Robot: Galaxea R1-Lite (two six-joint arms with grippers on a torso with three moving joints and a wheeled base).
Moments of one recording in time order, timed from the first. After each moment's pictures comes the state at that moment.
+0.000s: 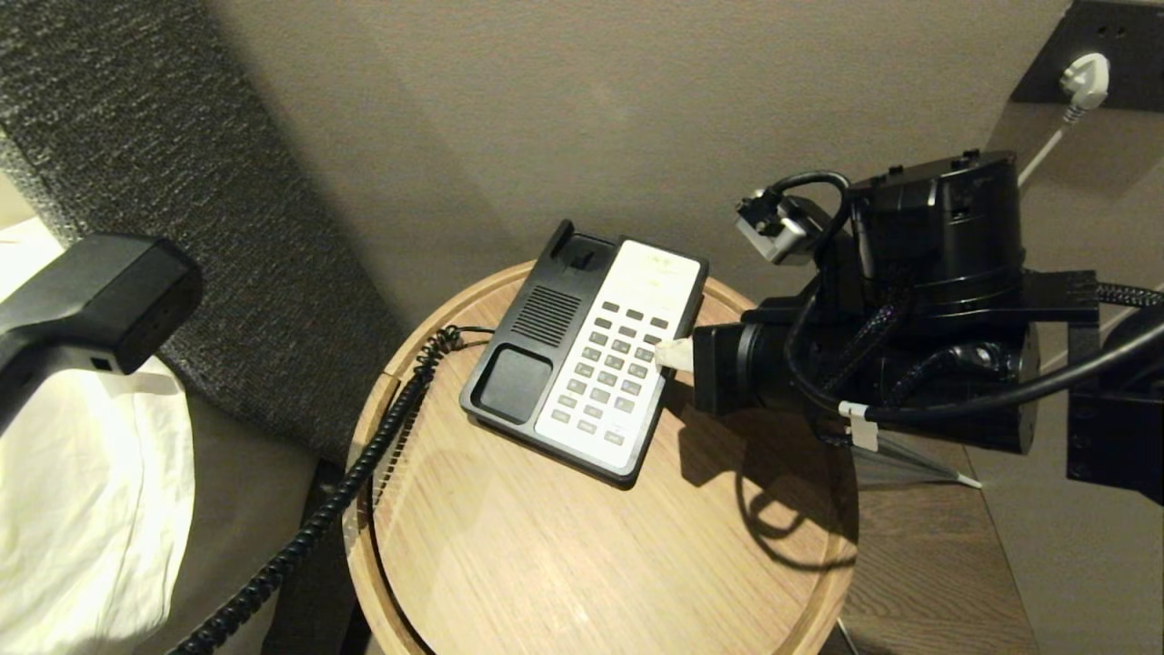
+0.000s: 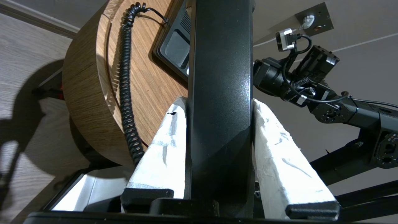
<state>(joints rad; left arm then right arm) -0.76 0.54 -0.77 0.26 0.14 -0.73 0.78 1.65 -1.10 -0.19 -0.06 0.29</state>
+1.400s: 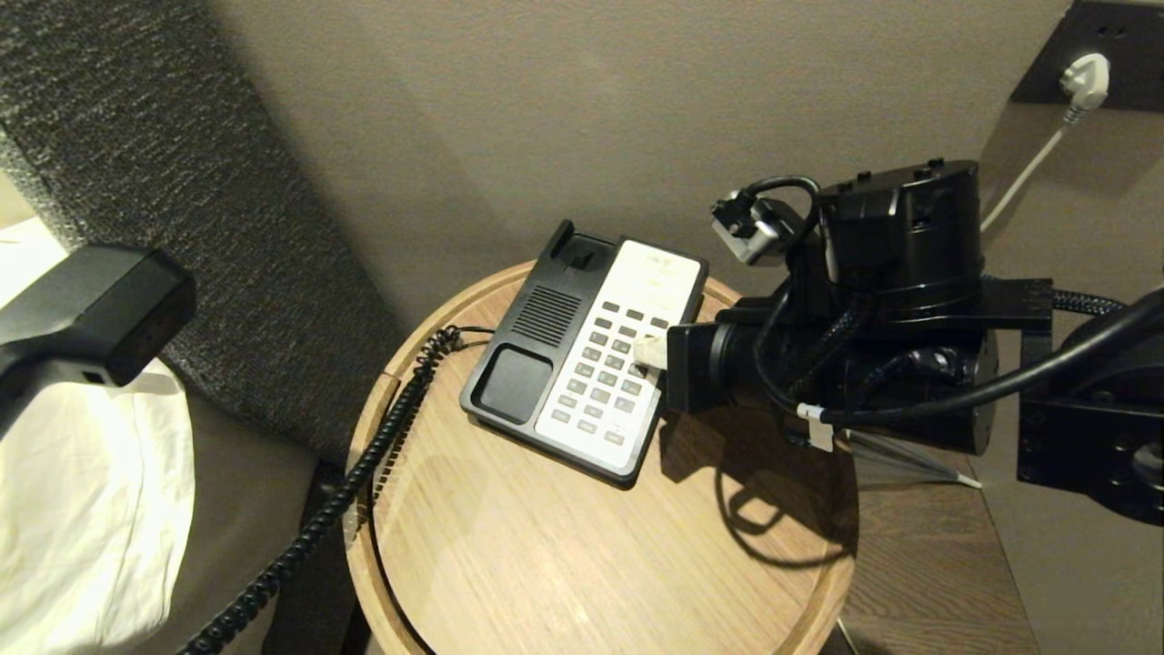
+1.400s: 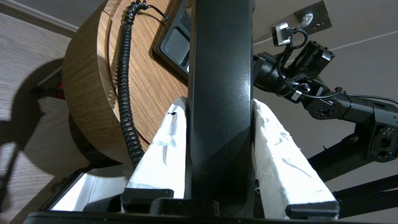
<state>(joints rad) -0.76 0.52 -0.76 0.26 0.13 -0.73 0.80 1.70 -1.11 -0.25 -0.05 0.29</state>
